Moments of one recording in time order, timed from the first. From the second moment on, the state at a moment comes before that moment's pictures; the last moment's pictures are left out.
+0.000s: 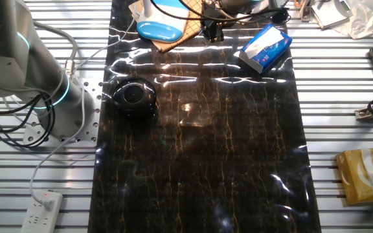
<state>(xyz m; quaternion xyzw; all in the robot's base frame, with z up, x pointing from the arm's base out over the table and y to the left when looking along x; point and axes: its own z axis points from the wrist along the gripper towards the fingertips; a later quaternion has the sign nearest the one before) 0.405 0.229 0.081 0.15 -0.96 -0.17 0.13</state>
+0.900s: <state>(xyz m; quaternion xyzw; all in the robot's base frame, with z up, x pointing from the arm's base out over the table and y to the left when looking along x) 0.342 0.302 0.078 0.13 -0.96 -0.18 0.15</state>
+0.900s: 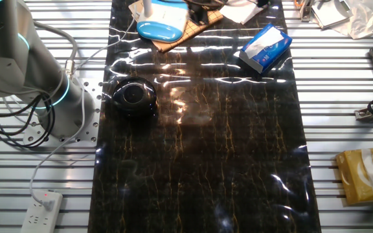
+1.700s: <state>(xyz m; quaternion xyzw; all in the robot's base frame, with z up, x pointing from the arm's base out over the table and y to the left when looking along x) 0.330 0.314 0.061 0.13 -0.97 -0.17 0.14</state>
